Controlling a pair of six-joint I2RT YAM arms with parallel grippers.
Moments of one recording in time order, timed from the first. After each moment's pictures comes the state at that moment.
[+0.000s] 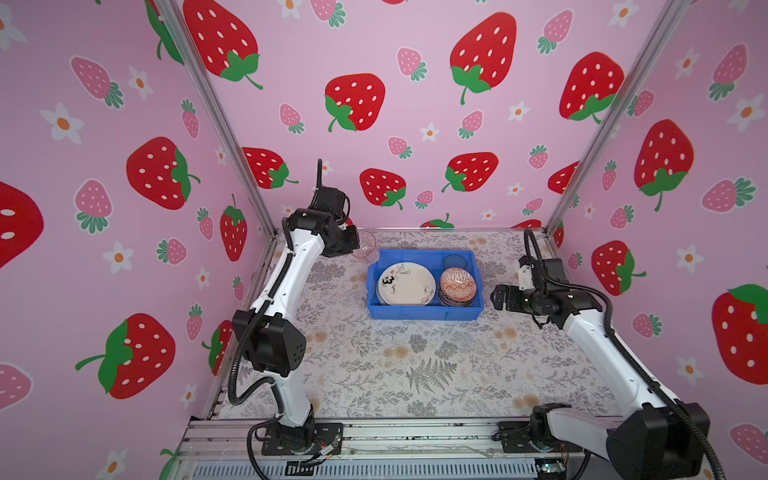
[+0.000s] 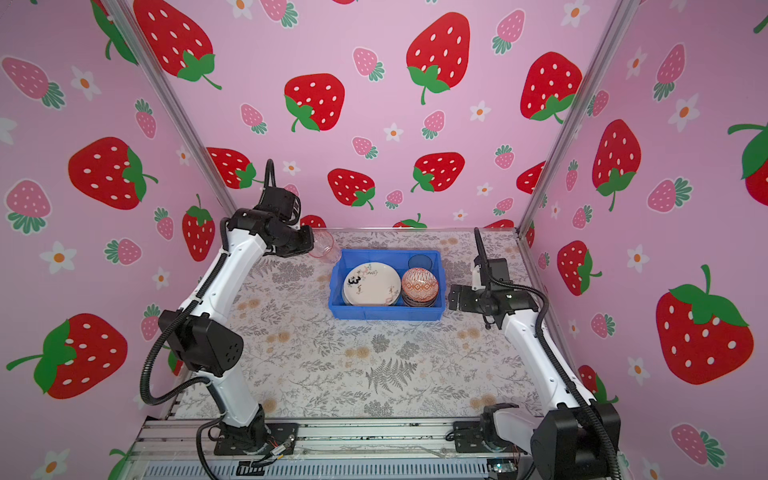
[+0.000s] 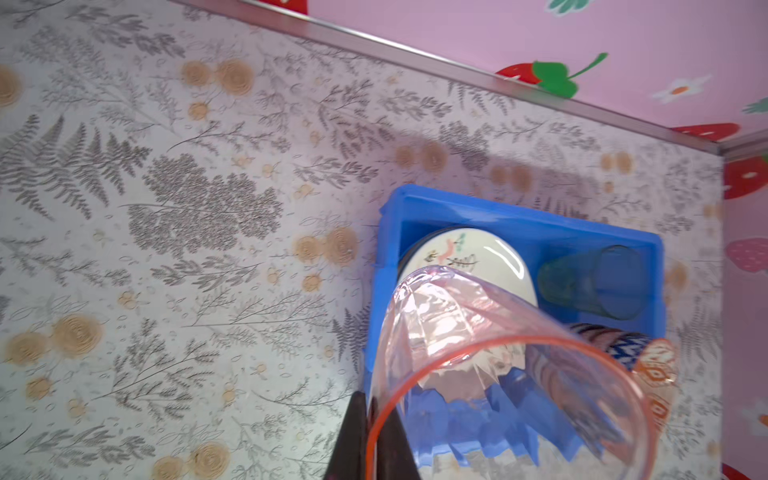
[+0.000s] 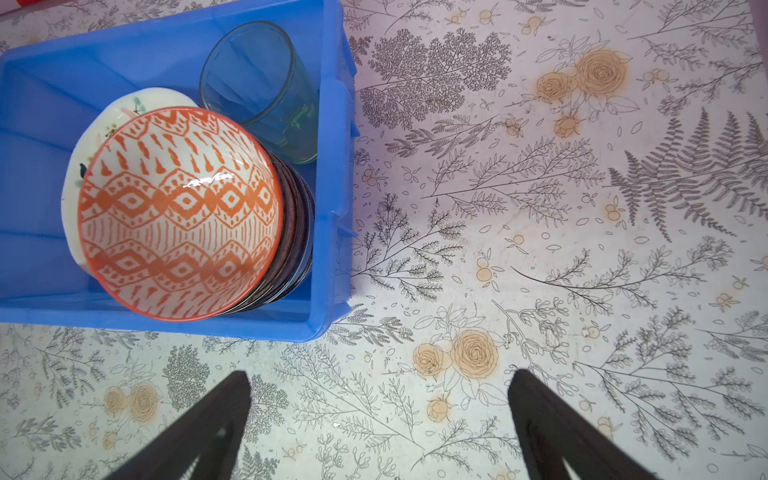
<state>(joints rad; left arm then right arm) -0.23 1.86 2.03 -1.14 0.11 -0.37 0.22 1.19 1.00 -0.74 -0.10 0.20</state>
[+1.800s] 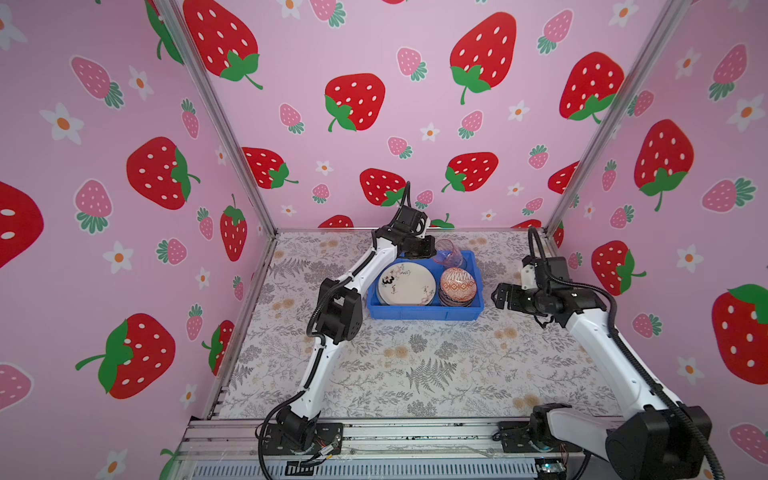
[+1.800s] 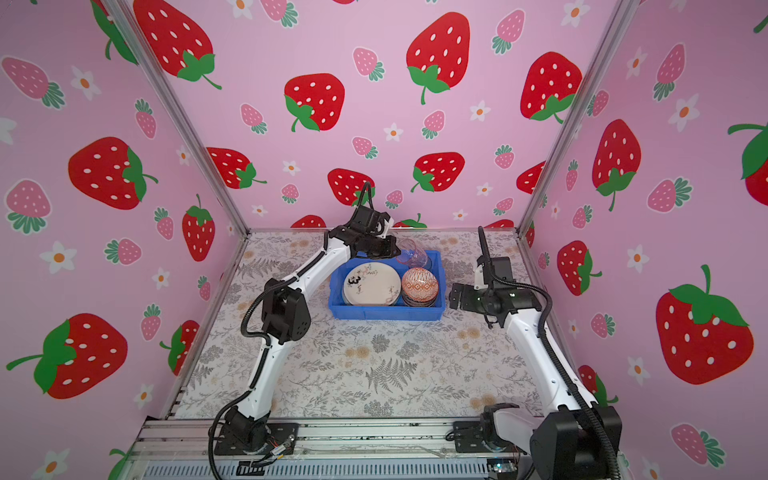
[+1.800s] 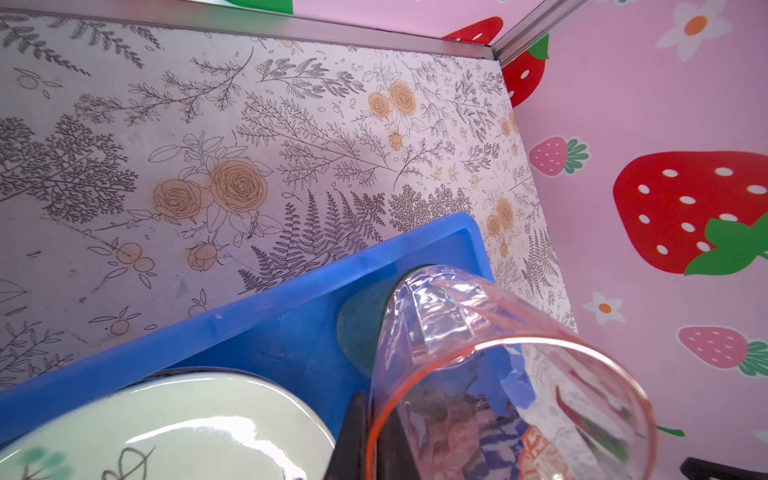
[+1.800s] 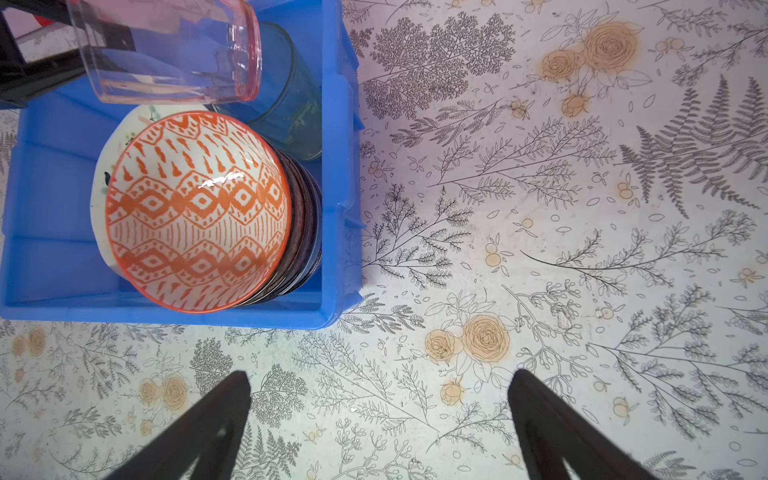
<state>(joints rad) -0.51 2.45 2.38 -0.74 0.41 -0.41 0.20 1.18 1.03 -0.79 -0.14 0.24</state>
